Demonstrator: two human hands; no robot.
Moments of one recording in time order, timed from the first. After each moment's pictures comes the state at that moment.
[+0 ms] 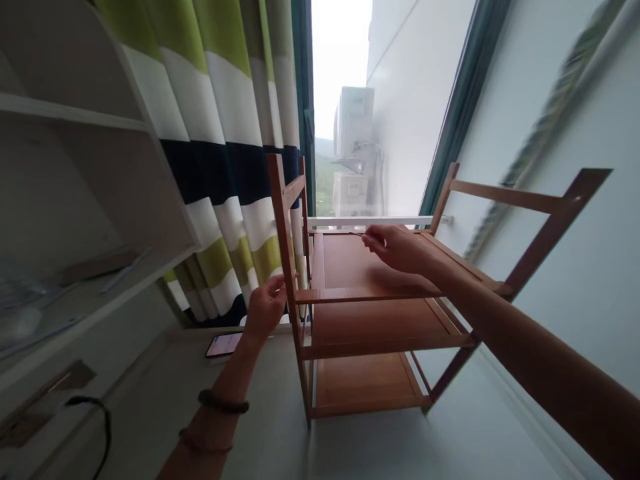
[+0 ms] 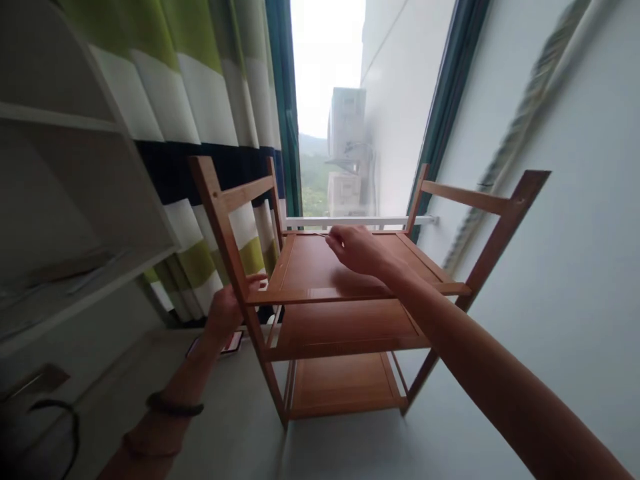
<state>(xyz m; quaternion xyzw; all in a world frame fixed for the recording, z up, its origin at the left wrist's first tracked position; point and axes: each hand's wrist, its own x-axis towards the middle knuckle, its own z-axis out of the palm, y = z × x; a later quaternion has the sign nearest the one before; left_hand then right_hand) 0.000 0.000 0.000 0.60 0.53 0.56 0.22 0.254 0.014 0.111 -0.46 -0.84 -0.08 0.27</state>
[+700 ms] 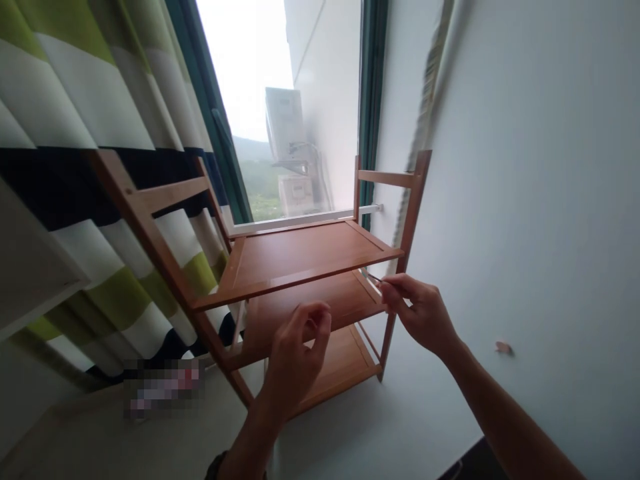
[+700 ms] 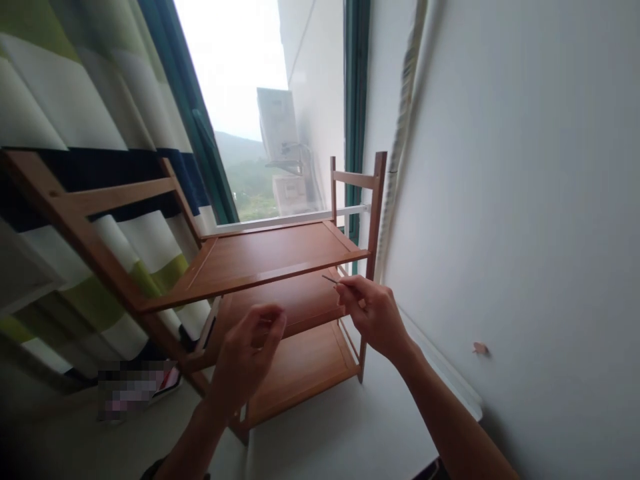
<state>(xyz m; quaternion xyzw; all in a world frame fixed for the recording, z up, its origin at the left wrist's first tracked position) 0.136 -0.101 -0.002 0.77 0.36 0.48 0.19 0.341 -0.140 0.019 -0.51 -0.66 0.07 0.55</state>
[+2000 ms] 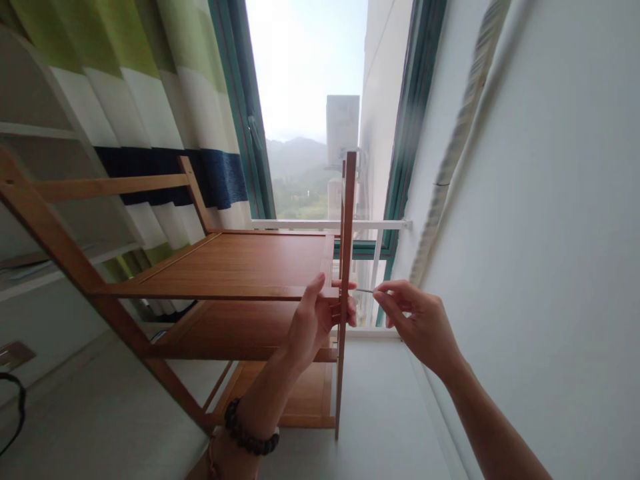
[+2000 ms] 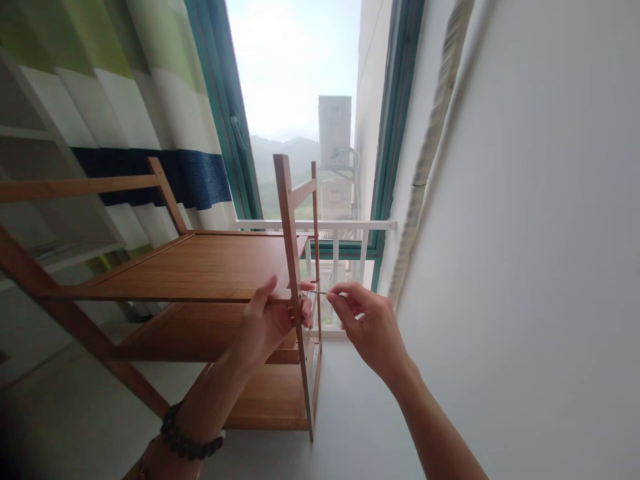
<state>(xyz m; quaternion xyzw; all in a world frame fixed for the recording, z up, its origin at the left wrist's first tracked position) 0.327 -0.046 0.029 0.44 0.23 0.53 0.69 0.499 -0.059 0.028 -0.43 -0.72 0.17 0.52</state>
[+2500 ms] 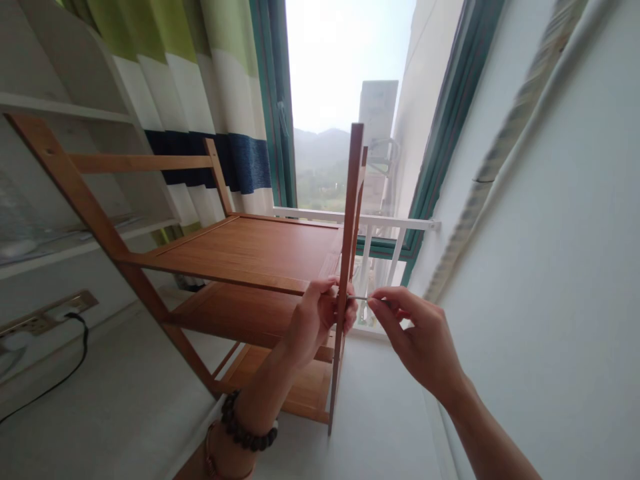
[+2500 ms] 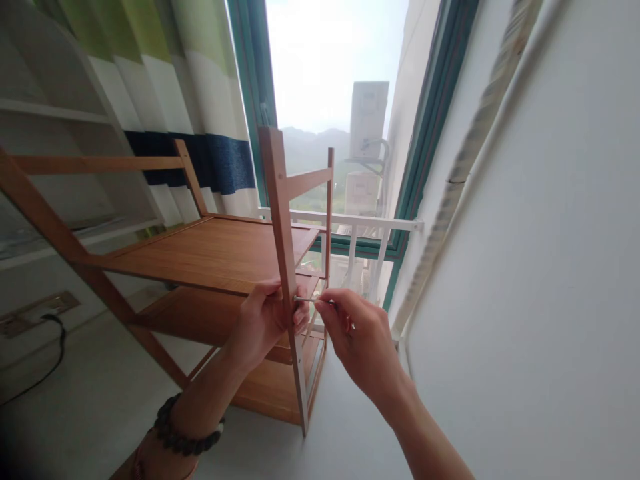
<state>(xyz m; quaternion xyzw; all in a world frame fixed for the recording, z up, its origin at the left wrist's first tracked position) 0.340 -0.047 0.030 0.42 0.29 0.56 0.65 0.499 -0.046 0.023 -0.35 -0.77 0.14 0.51</state>
